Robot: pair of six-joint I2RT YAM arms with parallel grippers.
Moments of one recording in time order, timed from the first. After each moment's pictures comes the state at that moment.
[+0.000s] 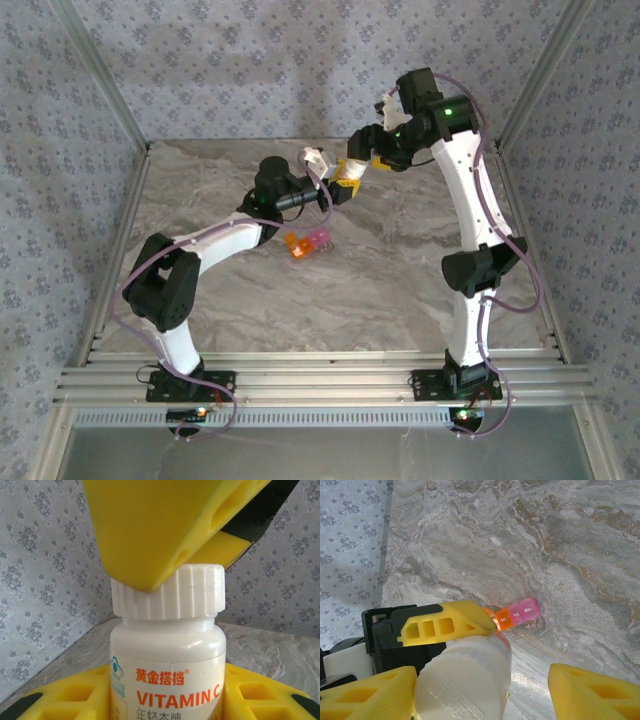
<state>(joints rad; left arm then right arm) -0.61 1.78 1.22 0.59 0.59 0.03 0.33 2.02 2.52 -1.47 -0.46 0.36</state>
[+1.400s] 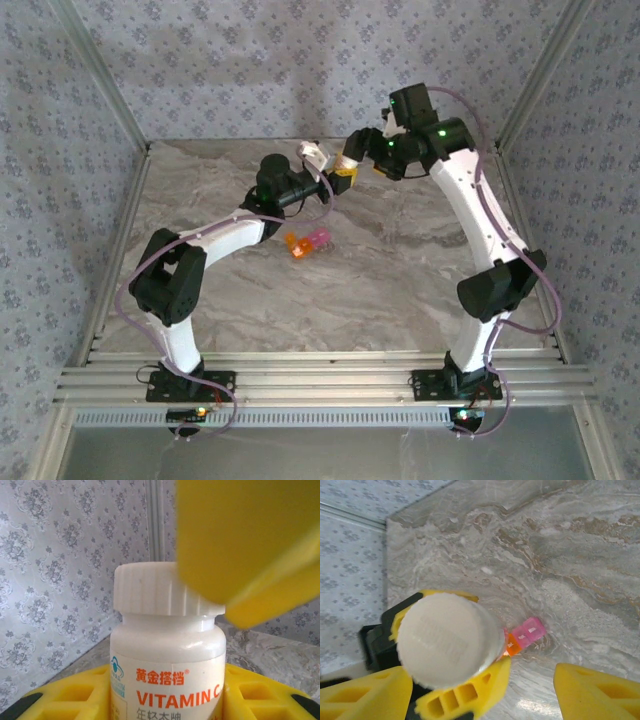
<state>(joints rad) -0.59 1.83 1.25 0.63 0.48 0.01 0.38 1.79 2.10 -1.12 -0.31 0.64</state>
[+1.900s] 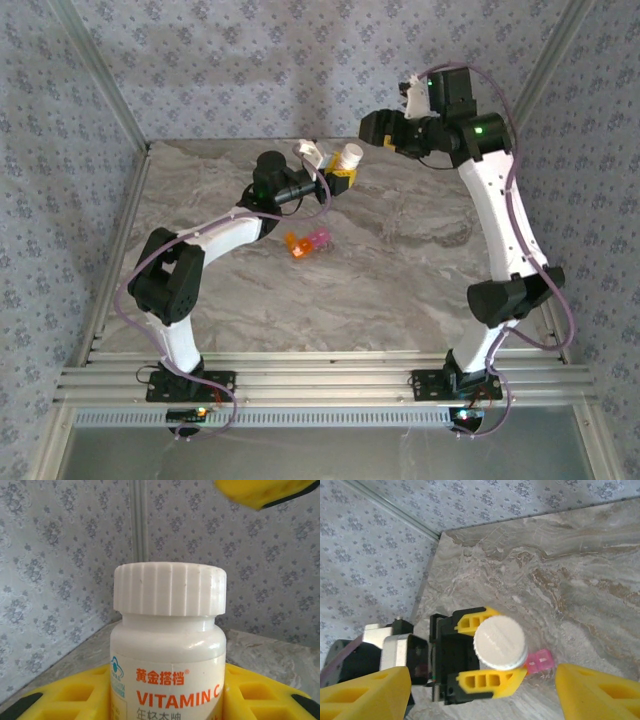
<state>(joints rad) -0.57 1.83 1.27 0.62 0.59 -0.04 0.29 1.75 2.20 -1.10 -0.48 0.41</state>
